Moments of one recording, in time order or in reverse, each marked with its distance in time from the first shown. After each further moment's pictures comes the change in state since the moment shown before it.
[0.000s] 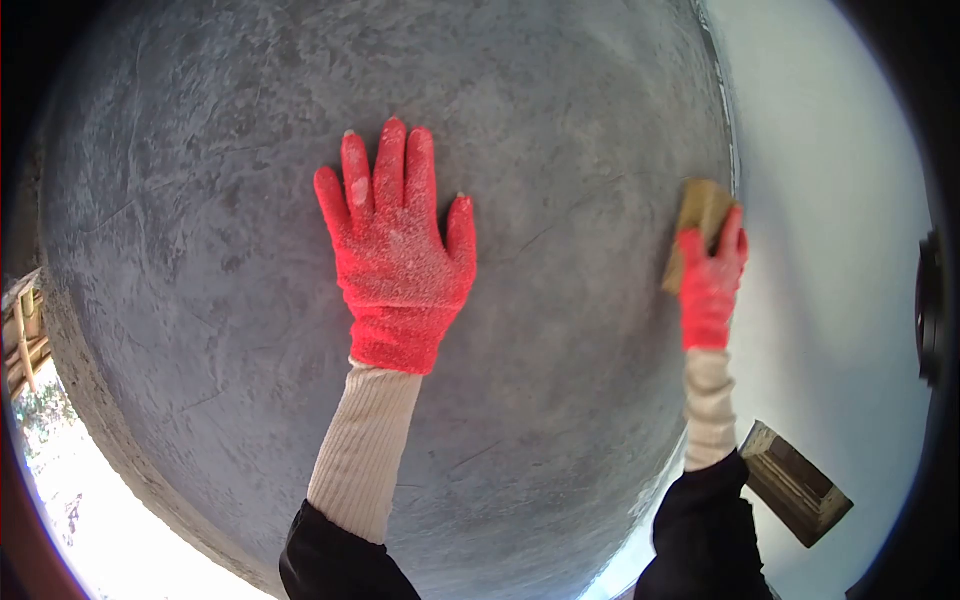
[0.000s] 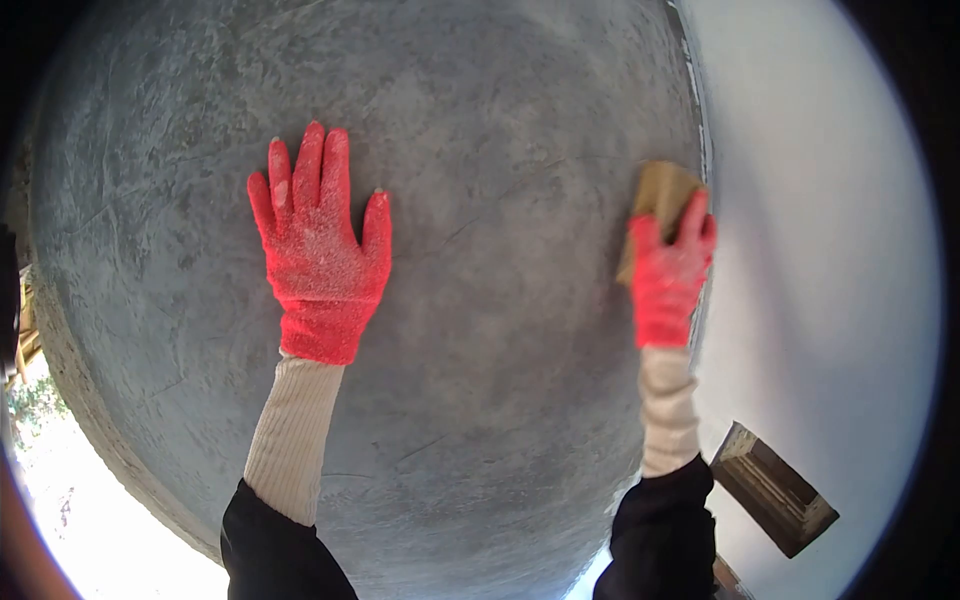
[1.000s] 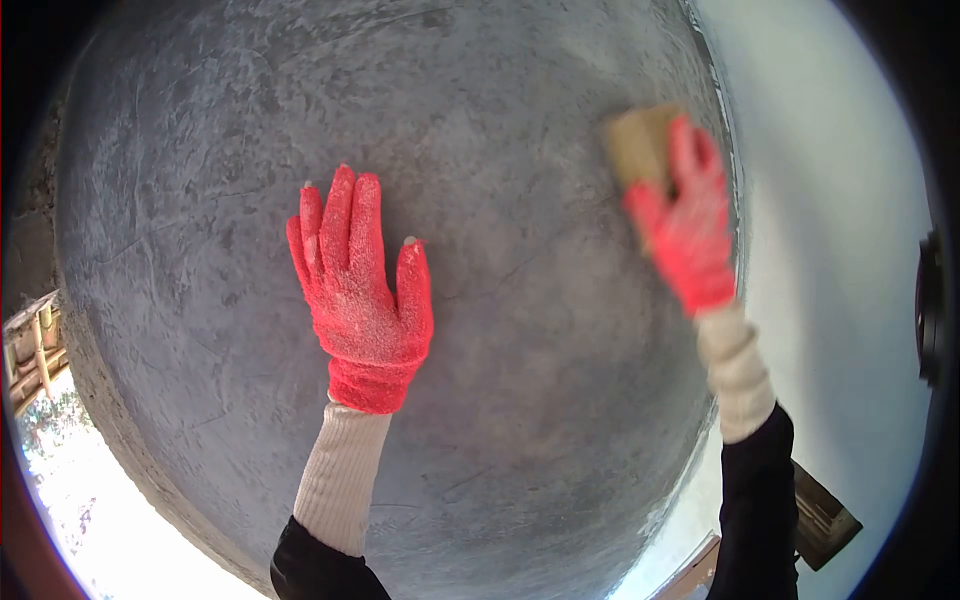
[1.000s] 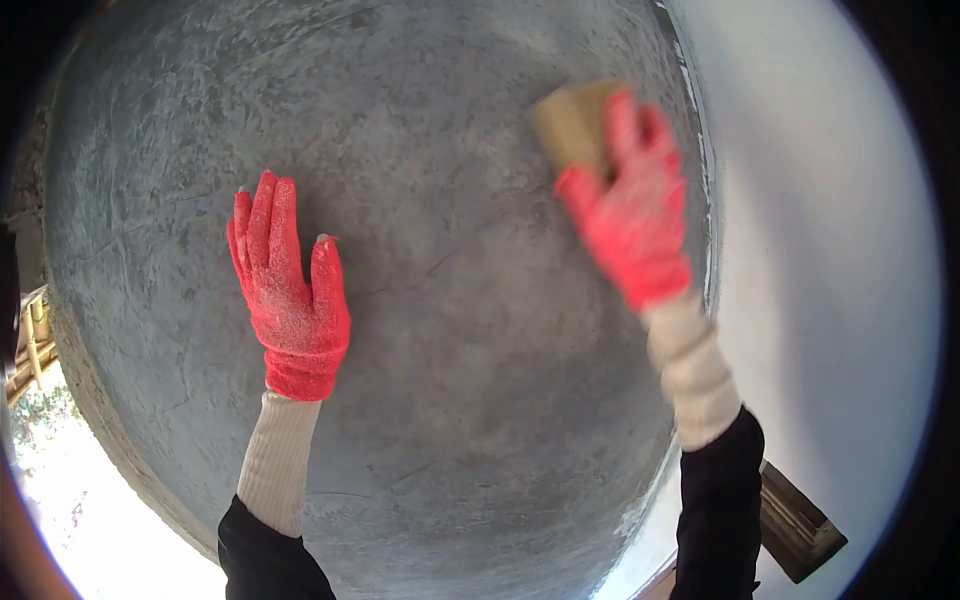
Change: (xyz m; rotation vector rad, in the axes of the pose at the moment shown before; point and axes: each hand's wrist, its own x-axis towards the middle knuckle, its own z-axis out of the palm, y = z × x) left_hand -0.007 -0.005 -0.011 -0.204 0.051 -0.032; right_hand 0.057 -0.052 0.015 0.026 -0.019 -0.572
